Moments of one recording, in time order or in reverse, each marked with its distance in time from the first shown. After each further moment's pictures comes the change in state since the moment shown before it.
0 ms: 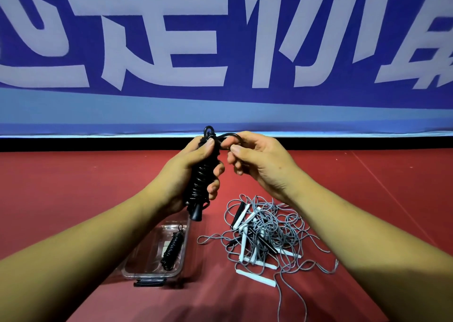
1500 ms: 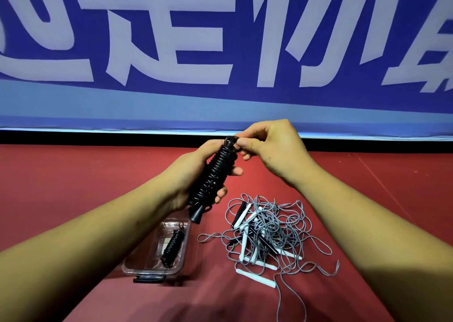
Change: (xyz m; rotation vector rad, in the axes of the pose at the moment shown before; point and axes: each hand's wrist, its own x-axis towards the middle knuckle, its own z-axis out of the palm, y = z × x) left_hand 0.010 0.000 0.001 0.086 0.116 -0.234; right_hand 0.012 -0.022 -0.003 -0.528 0.188 -0.053
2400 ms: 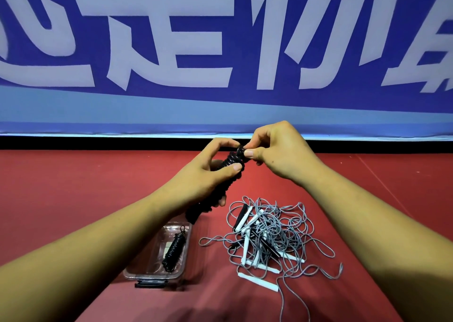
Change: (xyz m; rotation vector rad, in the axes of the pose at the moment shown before) left_hand -0.013 -0.001 0.009 0.449 0.035 0.235; right_hand 0.001 -0.003 -0.014 -0.346 -0.039 0.049
